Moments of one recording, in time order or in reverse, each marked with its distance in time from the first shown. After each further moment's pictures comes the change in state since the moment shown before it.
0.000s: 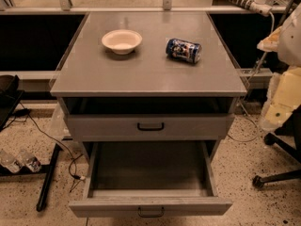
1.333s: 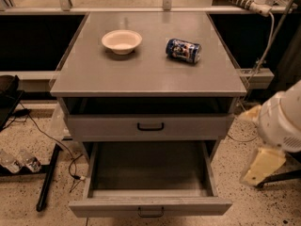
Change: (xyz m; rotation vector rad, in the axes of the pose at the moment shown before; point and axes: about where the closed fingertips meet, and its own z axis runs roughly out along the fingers) arm 0.037 0.076 0.116 -0.093 -0.049 0.004
